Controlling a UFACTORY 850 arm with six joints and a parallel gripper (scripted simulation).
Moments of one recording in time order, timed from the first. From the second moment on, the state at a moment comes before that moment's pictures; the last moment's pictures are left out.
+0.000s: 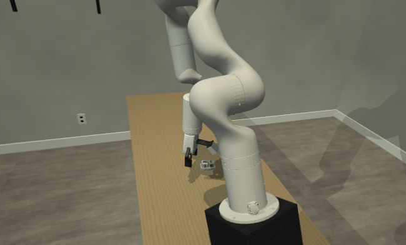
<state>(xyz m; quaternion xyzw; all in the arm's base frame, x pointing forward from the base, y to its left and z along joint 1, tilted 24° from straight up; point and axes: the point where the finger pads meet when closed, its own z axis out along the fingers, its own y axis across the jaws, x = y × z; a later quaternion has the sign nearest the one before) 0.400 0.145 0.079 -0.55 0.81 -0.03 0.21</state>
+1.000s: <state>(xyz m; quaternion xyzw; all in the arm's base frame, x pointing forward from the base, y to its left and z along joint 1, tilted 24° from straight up) 0.422 0.157 0.023 -0.55 0.81 -0.03 0.21</state>
